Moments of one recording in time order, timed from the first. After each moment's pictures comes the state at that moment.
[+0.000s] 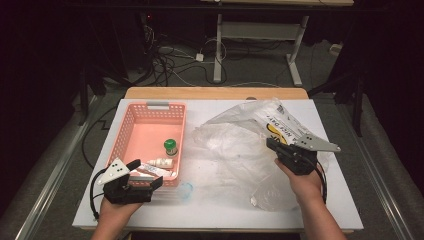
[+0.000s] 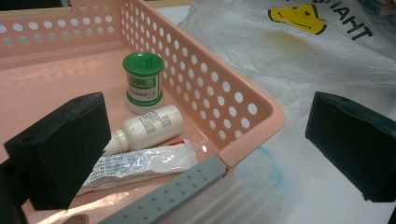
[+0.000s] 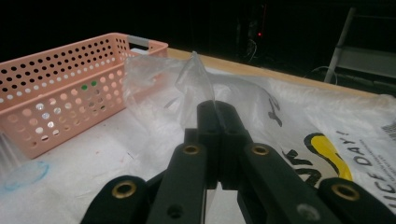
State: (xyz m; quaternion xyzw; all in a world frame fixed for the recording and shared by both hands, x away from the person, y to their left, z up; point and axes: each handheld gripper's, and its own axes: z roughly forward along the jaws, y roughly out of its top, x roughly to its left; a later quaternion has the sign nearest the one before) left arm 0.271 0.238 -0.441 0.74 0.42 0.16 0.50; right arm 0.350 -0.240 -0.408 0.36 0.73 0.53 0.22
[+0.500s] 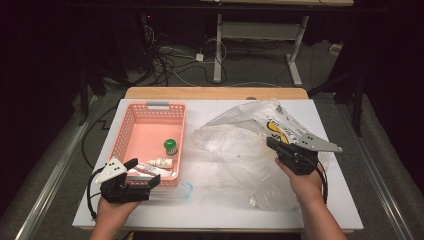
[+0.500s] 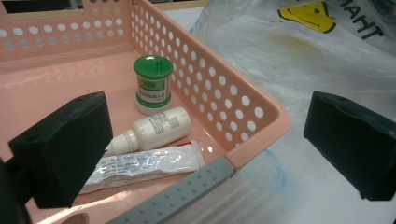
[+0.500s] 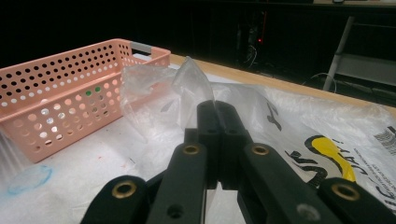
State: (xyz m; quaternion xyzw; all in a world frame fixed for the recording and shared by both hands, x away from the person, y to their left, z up) left arm 0.271 0.244 -0.437 0.73 0.43 0.16 0.50; right arm 0.348 -0.239 -0.404 0.35 0.73 0.54 0.23
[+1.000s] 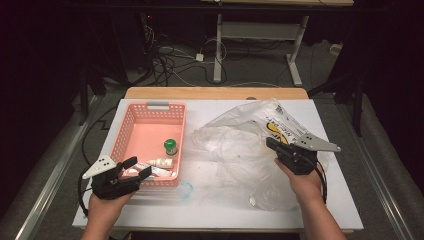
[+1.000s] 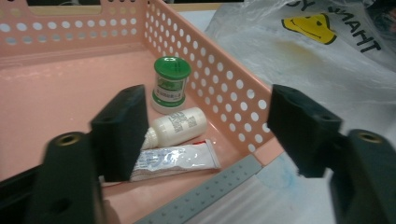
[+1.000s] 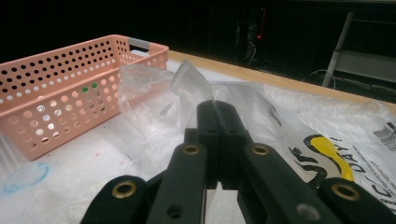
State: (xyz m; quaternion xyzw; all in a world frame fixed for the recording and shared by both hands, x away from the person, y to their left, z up) left arm 0.277 0.265 -0.433 0.73 0.45 0.15 0.50; right arm 0.350 -0.239 -0.406 0.35 0.73 0.53 0.23
